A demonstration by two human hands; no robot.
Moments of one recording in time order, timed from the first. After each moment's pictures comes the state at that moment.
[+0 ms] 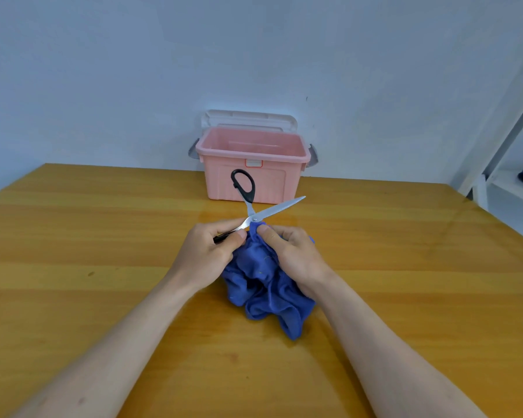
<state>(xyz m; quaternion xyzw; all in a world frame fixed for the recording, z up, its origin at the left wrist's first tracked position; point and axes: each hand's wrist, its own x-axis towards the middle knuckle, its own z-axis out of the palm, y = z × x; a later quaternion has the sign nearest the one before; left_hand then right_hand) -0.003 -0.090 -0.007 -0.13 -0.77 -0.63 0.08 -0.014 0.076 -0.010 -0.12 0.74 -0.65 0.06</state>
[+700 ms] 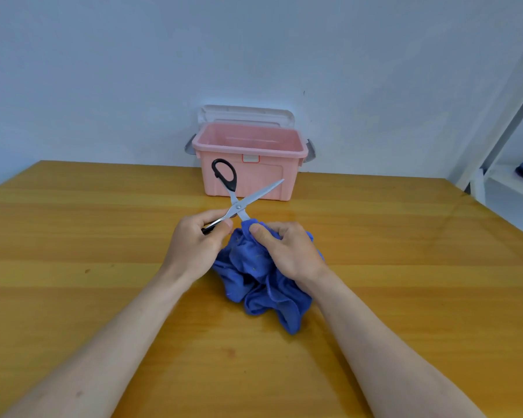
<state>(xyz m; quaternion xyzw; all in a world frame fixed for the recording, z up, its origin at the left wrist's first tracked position) -0.005 -0.092 -0.004 -0.06 -0.76 -0.64 0.12 -0.013 0.075 -0.011 -0.13 0.80 -0.59 0.00</state>
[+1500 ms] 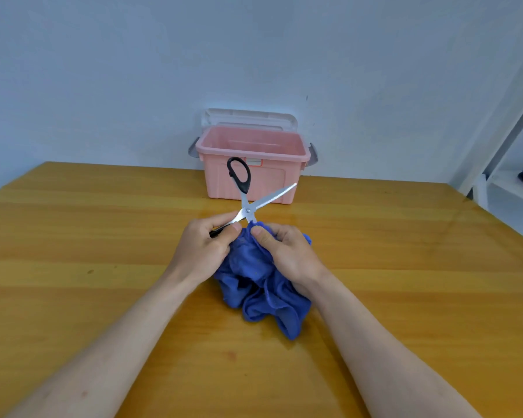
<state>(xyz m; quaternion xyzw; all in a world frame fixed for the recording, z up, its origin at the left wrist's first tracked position) -0.001 -0.087 0.001 -0.08 -0.74 -0.66 0.09 -0.017 0.073 -0.015 -0.14 0.72 -0.67 0.06</state>
